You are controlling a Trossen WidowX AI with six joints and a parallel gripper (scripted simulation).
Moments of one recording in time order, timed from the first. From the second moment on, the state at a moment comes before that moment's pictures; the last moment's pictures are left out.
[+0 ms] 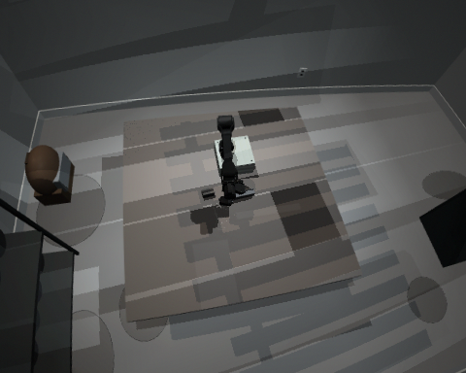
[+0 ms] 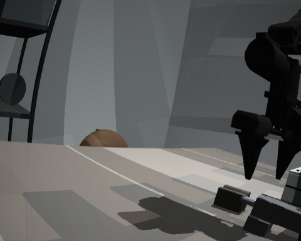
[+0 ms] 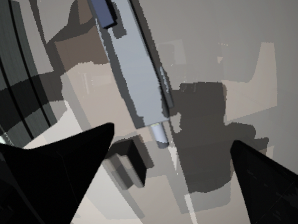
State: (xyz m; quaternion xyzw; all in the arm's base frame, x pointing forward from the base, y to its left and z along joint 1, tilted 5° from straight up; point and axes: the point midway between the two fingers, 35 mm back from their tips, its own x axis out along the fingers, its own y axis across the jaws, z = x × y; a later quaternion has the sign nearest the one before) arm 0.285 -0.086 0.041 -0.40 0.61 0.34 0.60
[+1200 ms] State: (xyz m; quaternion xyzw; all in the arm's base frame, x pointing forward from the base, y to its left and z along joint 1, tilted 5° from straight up) arm 0.268 -0.131 -0.004 -0.52 0.53 0.47 0.48
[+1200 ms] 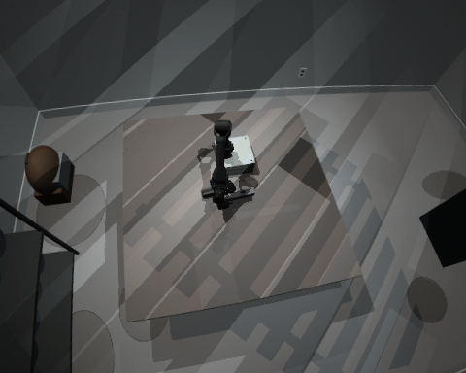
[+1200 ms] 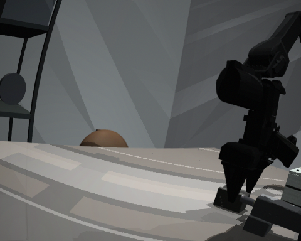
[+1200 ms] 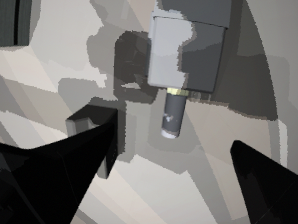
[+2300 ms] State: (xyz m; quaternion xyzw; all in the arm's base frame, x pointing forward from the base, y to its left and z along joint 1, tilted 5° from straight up) arm 0.266 -0.123 -0.040 -0.51 0.53 0.47 0.48
